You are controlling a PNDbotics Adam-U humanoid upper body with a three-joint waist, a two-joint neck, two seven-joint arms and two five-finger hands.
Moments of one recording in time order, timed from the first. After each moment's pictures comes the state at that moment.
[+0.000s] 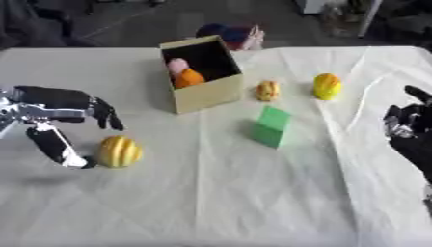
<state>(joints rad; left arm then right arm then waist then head) -0.52 0.84 -0.42 -1.52 -0.50 -0.29 -0.71 -0.12 -0.24 -0.08 -1.69 0.10 -0.08 -0.07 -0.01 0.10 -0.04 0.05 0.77</state>
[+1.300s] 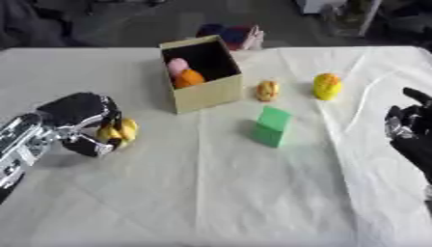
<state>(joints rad) -0.54 0.71 -0.39 -1.42 -0.79 -0.26 -0.19 -0.12 -0.24 -0.08 -1.68 0.10 -0.08 -0.07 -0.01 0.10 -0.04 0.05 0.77</state>
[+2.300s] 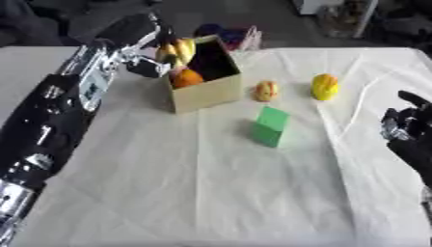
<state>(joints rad) -0.96 0.29 -0.22 -0.93 -1.09 -0.23 -0.09 -0.12 -0.22 -0.07 -1.67 0.10 -0.08 -0.05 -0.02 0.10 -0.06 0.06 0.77</state>
